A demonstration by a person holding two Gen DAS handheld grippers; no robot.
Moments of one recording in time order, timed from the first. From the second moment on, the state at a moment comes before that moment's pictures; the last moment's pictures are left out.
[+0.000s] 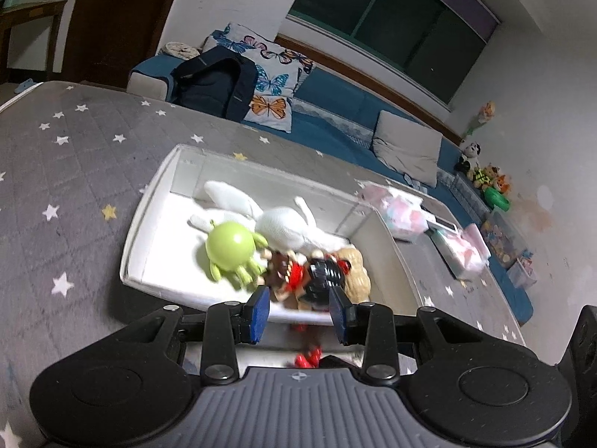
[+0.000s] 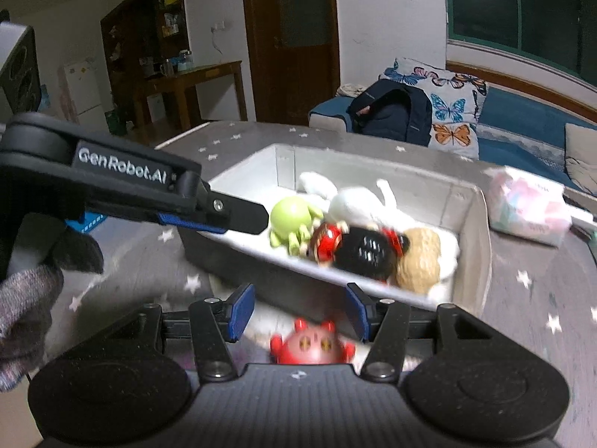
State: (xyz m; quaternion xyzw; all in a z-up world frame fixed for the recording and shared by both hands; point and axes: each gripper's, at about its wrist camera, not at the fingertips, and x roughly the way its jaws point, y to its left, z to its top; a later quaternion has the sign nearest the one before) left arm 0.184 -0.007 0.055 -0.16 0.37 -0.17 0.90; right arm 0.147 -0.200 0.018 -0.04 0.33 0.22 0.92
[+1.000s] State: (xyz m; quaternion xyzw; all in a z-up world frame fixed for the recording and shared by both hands) left arm 0.190 -0.032 -0.002 -0.21 0.44 -0.22 0.85; right arm 0.146 -0.205 -0.030 0.00 0.37 0.19 0.91
